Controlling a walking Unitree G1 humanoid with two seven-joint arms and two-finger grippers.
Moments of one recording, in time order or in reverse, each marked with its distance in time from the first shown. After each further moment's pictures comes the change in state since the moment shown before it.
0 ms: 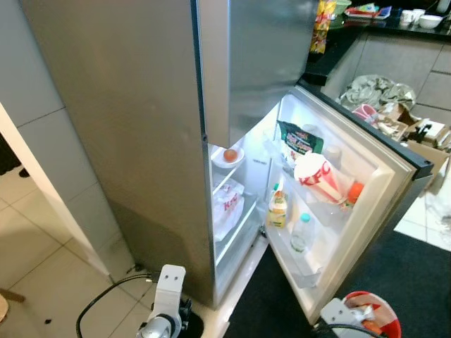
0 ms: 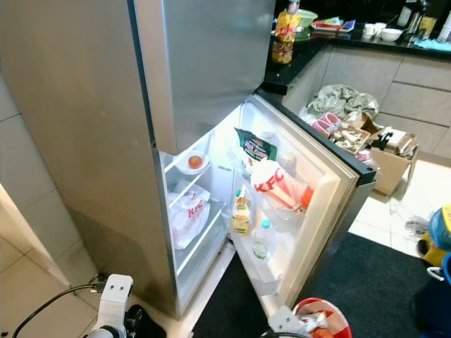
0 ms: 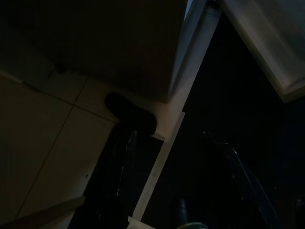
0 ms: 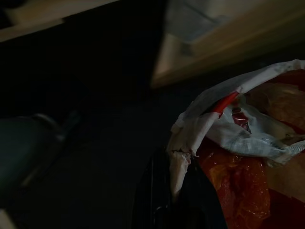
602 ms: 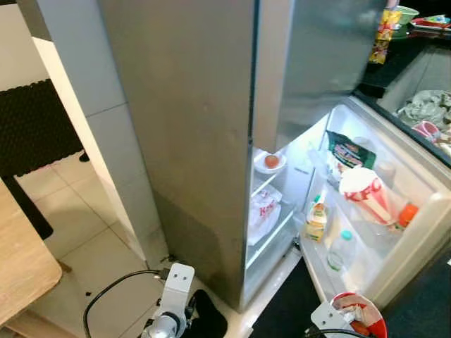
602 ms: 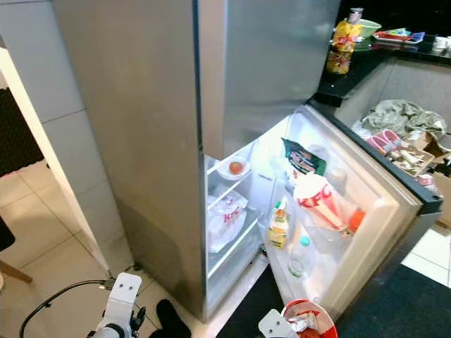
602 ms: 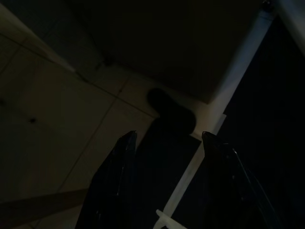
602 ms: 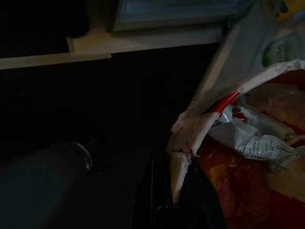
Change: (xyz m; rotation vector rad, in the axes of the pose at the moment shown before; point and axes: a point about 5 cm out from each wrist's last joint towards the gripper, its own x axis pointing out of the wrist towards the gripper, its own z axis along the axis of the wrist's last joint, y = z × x) left arm 0.002 -0.006 0.003 0.089 -0.014 -0.008; right arm 0.000 0.001 0.004 -0.020 -0.030 0.012
